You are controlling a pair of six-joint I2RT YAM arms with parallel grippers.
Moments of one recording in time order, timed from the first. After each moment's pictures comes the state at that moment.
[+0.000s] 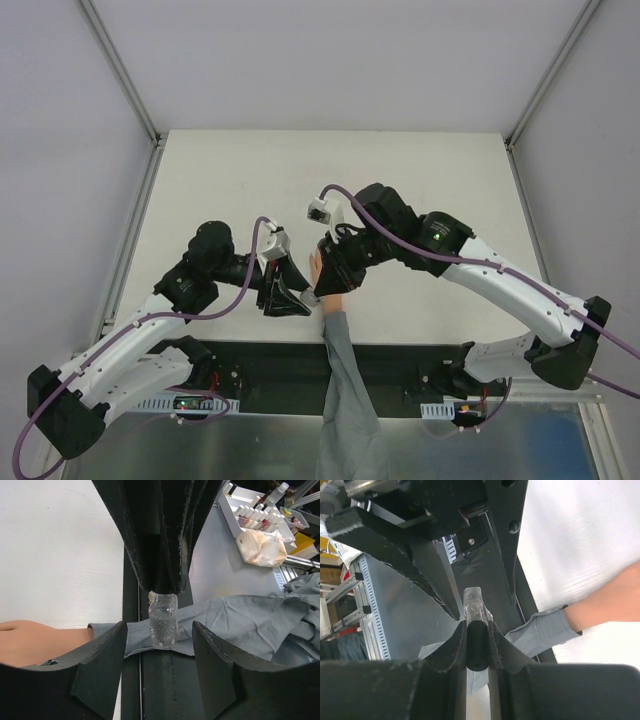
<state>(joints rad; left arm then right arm) -0.62 0.82 0.66 -0.08 1.09 -0.17 0.99 1.32 1.44 -0.86 -0.51 0.22</state>
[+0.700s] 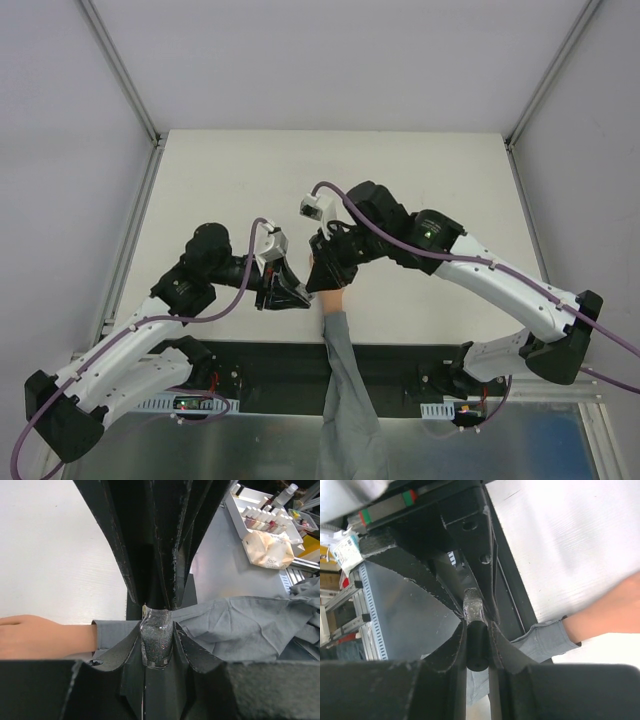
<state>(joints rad) -0.63 0.80 0.66 -0.10 1.08 -0.17 1.01 1.37 1.48 -0.82 -0.49 0.24</state>
